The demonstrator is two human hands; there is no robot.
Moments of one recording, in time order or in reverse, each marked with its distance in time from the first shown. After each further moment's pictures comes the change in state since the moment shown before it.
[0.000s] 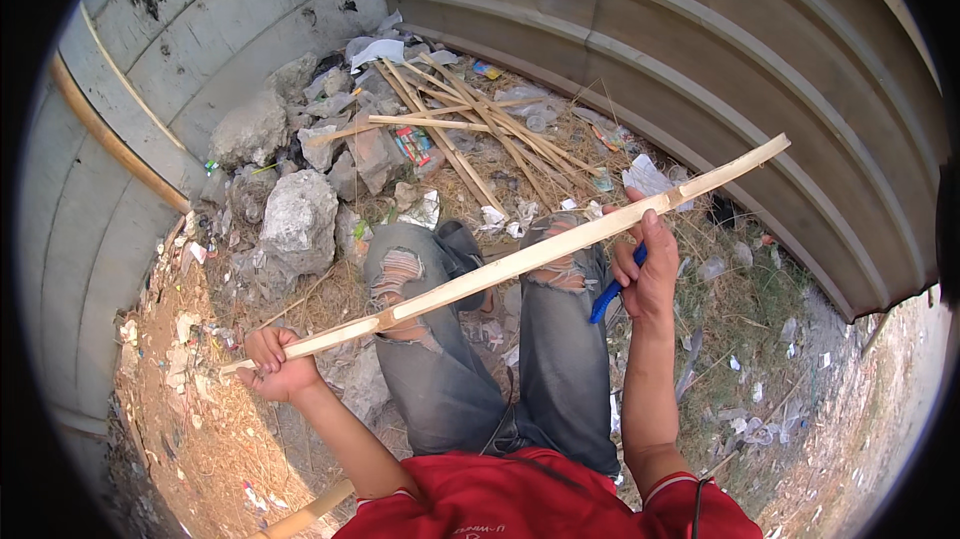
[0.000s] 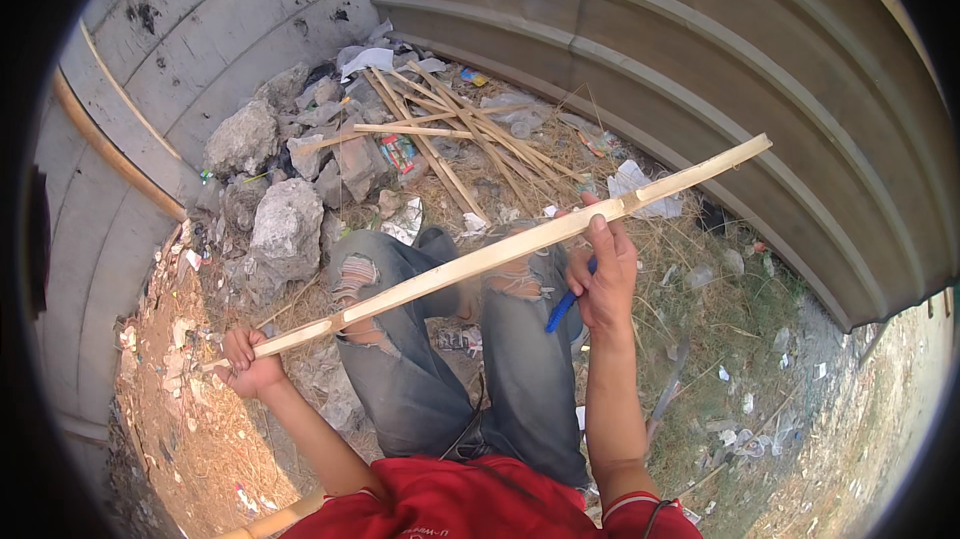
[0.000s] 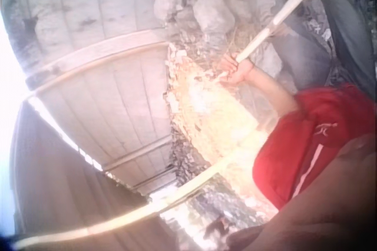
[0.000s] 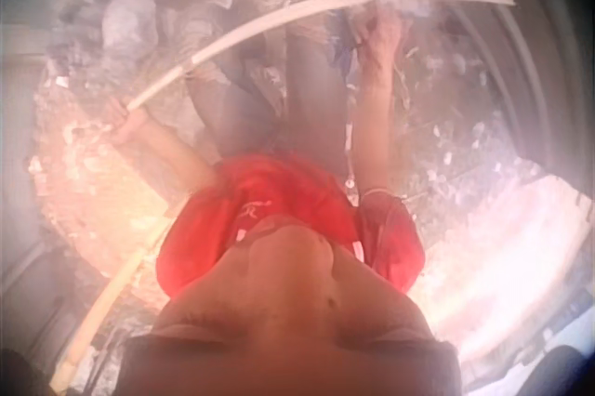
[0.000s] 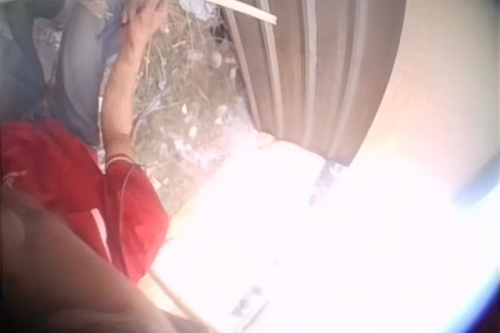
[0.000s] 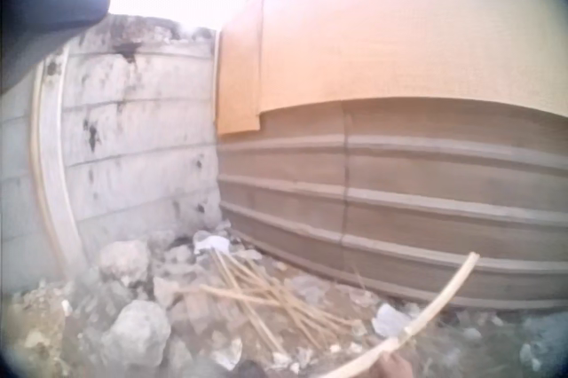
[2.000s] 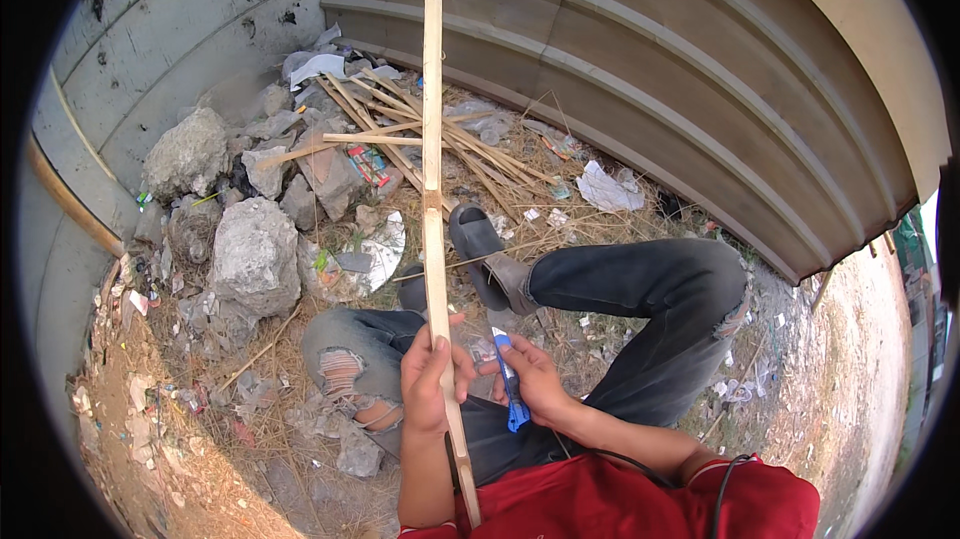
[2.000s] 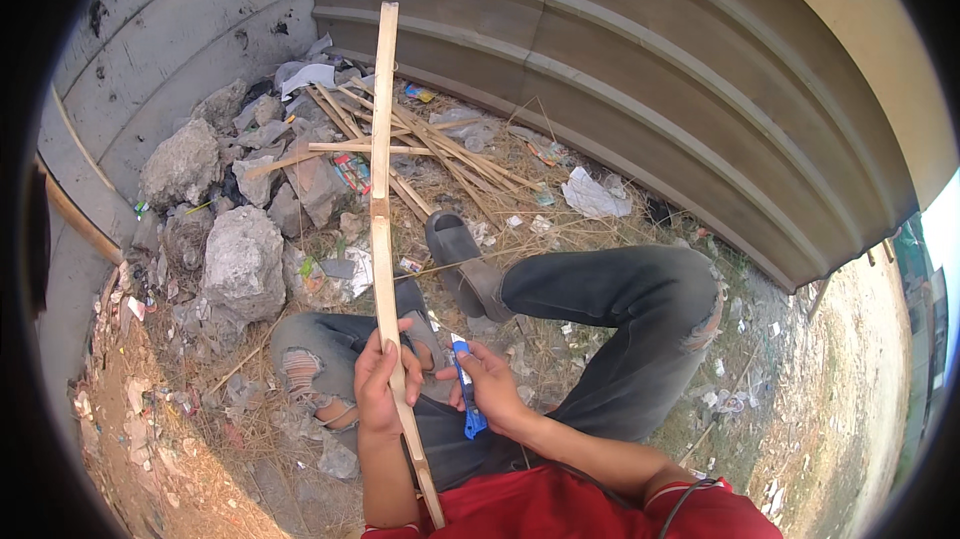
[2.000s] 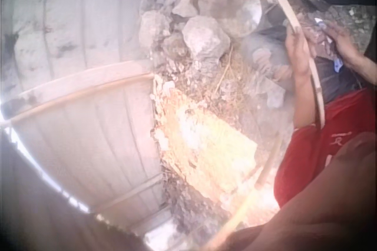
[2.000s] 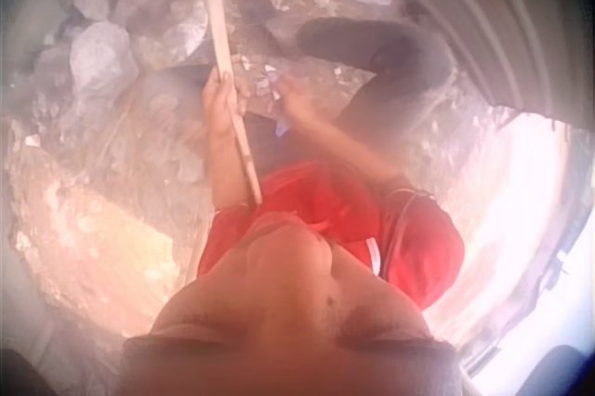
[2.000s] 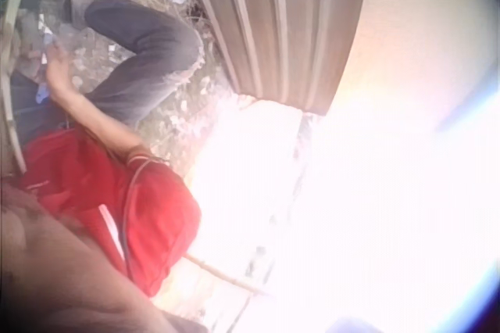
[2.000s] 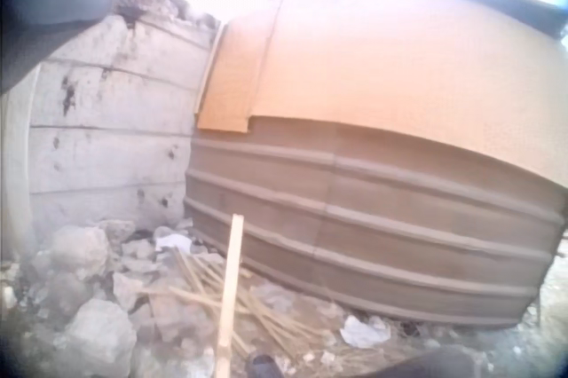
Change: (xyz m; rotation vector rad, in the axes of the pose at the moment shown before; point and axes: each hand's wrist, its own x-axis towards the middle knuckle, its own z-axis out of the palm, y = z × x) left_hand -0.054 -0.057 -0.036 0.908 -0.208 -1.125; right_hand -0.144 0.173 0.094 -0.258 -0.016 0.603
